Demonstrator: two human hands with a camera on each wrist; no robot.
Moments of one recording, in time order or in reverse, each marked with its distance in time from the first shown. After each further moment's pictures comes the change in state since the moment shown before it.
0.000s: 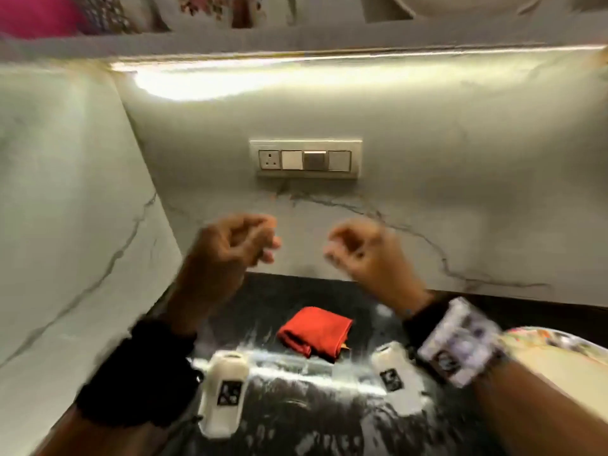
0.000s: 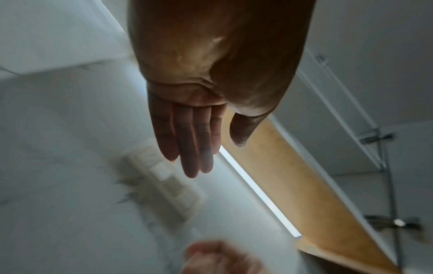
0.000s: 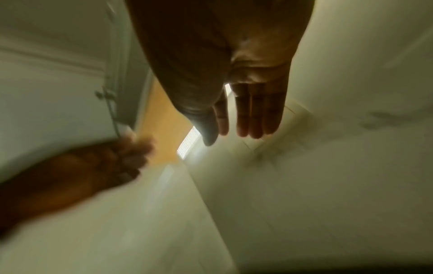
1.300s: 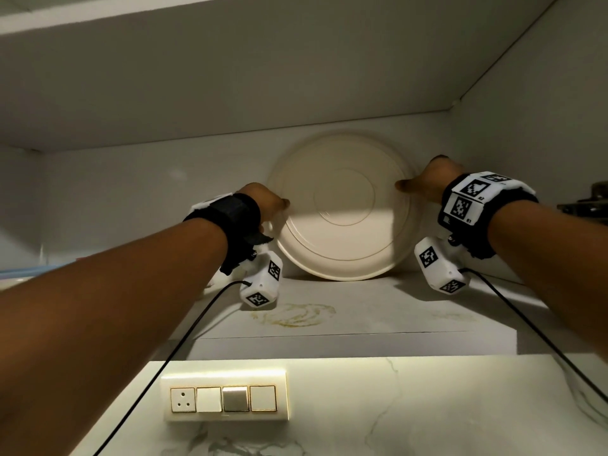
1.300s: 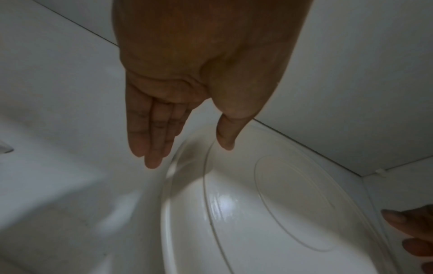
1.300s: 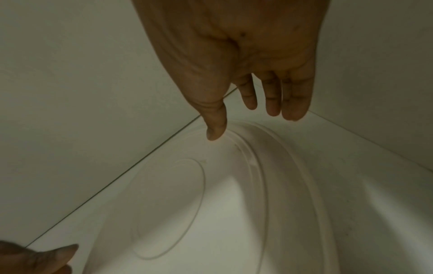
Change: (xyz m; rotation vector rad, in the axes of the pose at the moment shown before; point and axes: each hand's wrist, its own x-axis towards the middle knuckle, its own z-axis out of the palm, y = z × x) left_hand 0.320 0.279 0.136 0.371 0.095 -0.005; right_hand 0.192 -0.056 -0.438 -0.283 0.605 0.276
